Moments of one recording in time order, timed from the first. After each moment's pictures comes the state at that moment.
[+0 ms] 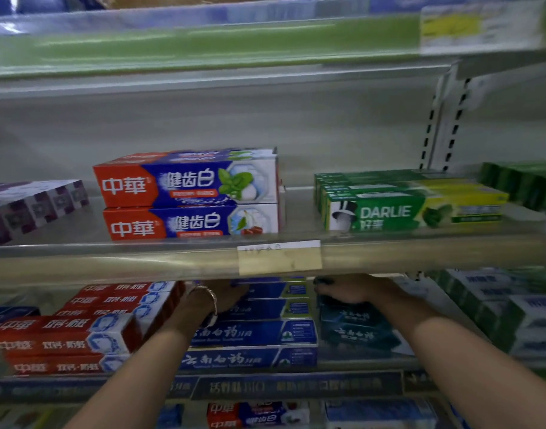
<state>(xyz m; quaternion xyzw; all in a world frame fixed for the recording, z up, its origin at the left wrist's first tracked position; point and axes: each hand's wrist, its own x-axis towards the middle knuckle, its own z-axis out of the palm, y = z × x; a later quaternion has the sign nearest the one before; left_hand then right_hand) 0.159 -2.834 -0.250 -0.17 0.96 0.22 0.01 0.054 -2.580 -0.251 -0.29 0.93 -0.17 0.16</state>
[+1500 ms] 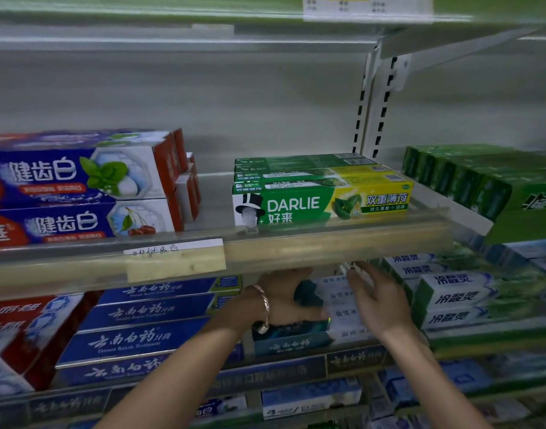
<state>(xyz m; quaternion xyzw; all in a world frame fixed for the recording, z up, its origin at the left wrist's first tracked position) 0.128 -2.639 -0.236 0.15 0.96 0.21 0.08 0.117 -2.449 -0.269 -0.08 0.87 -0.47 -0.15</state>
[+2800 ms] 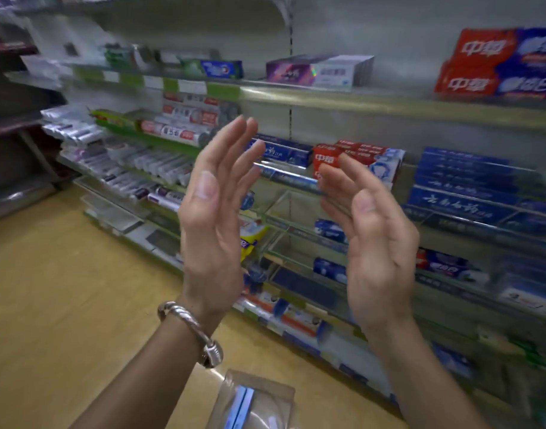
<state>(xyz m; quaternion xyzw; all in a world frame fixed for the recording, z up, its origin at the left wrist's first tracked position) 0.697 -2.848 -0.166 0.01 0.63 0.57 -0.52 0.604 -2.751 -0.188 -0.42 0.45 -0.78 0.07</state>
